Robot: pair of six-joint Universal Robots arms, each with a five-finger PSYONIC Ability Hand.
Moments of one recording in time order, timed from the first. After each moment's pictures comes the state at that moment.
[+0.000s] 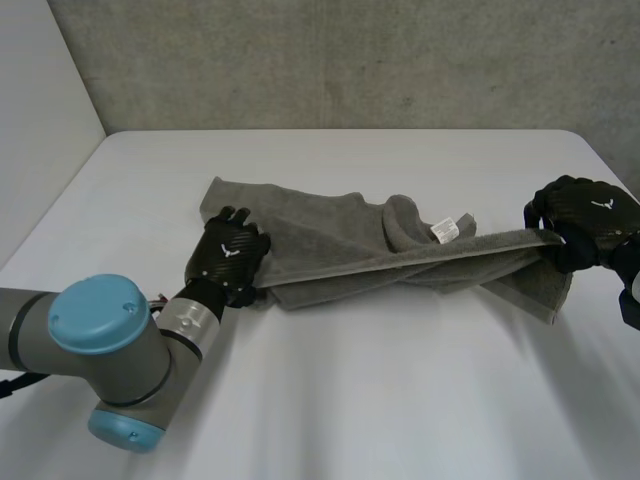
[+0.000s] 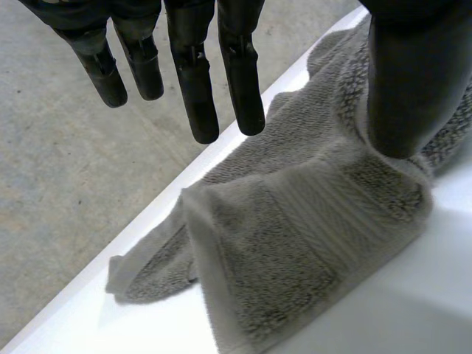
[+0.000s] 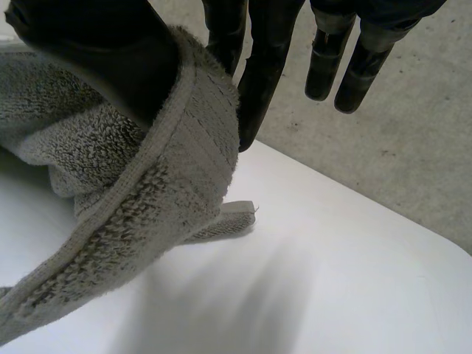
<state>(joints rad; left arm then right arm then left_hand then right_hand) 4.24 -2.13 -1.79 3.84 -1.46 3.58 1.51 -1.50 1.82 -0.06 1.05 2.88 0.69 0.68 0.23 0.24 0.50 1.34 1.32 0.23 0.25 1.18</state>
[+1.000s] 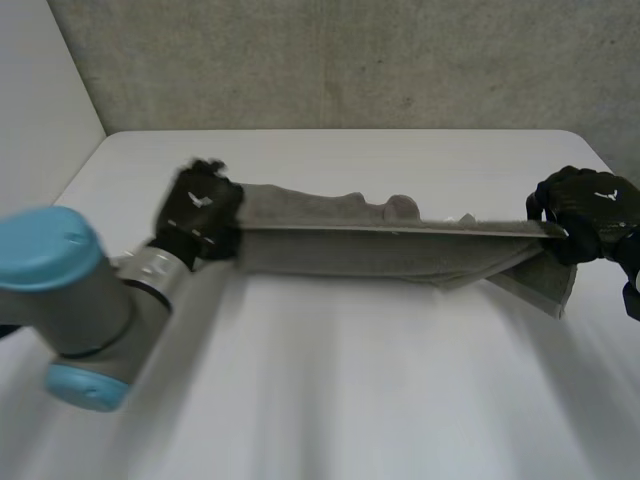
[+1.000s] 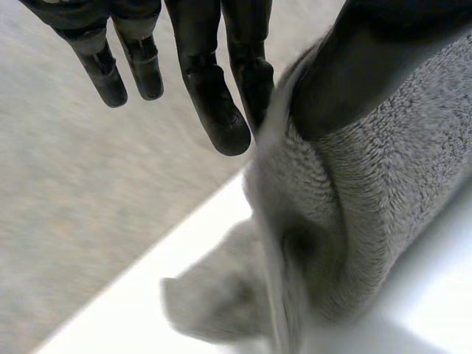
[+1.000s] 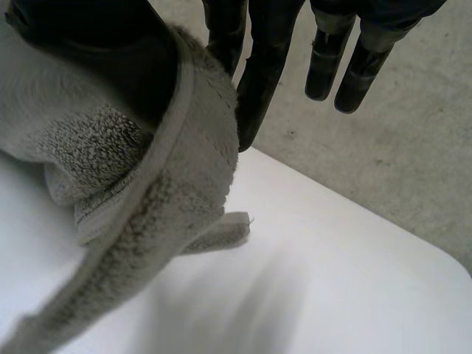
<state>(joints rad) 4.31 -1.95 -1.69 3.62 -1.45 3.49 1.51 -1.52 1.80 -0.05 1.06 2.88 1.32 1.35 0.23 0.24 1.17 1.34 1.32 0.23 0.25 1.18</state>
